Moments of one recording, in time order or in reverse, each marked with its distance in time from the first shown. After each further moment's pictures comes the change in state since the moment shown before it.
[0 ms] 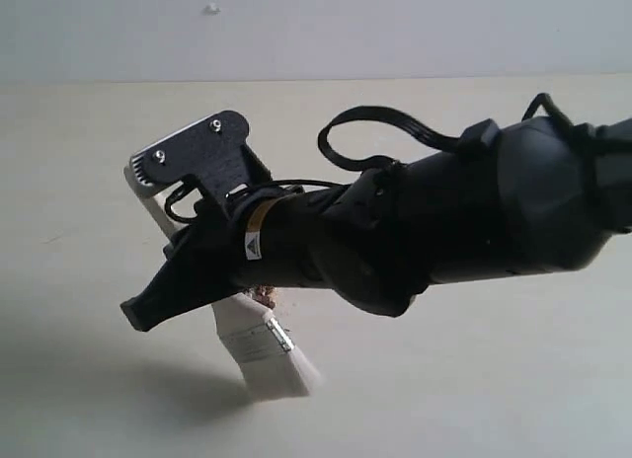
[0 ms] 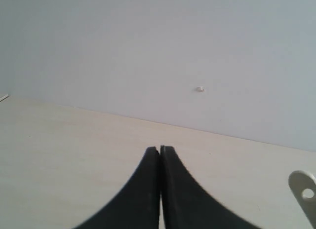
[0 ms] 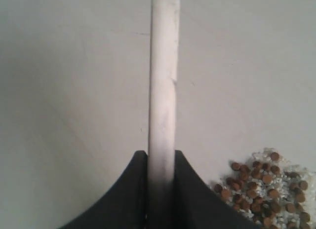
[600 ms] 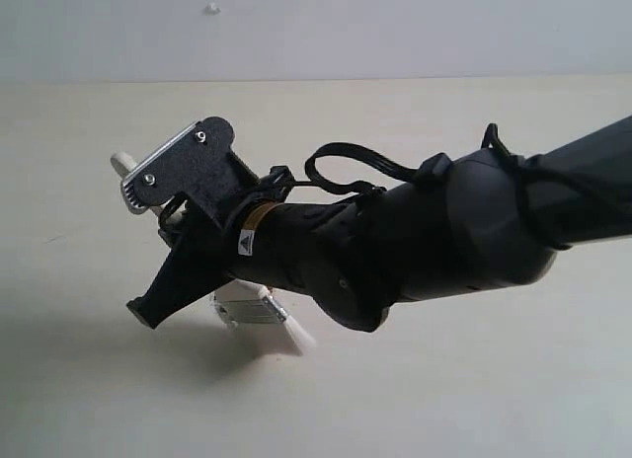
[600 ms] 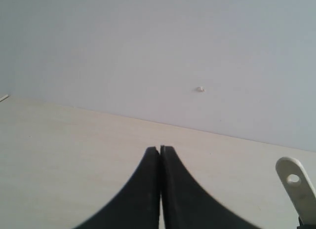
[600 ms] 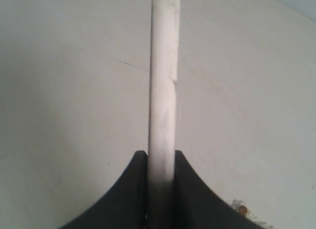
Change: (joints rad) left arm 0.000 0.000 0.000 0.000 0.000 0.000; right arm -0.002 0.074 0.000 0.147 -0.204 -0.321
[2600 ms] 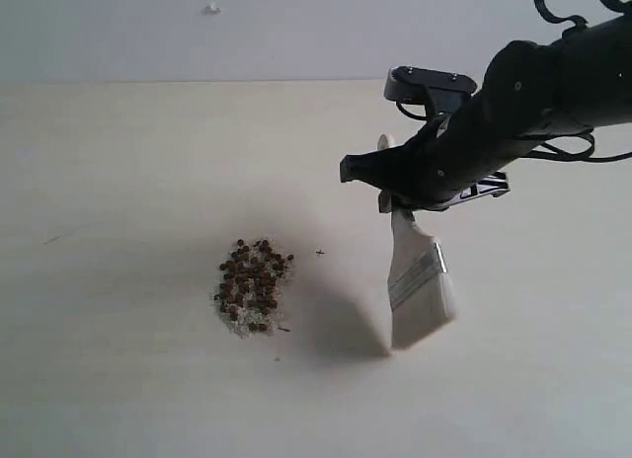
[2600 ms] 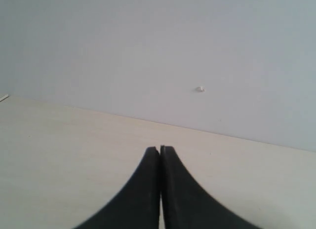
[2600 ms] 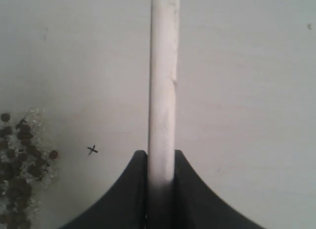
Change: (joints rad) left arm 0.000 0.000 0.000 0.000 0.000 0.000; right arm -0.528 -0.087 -0.047 0.083 0.676 0.372
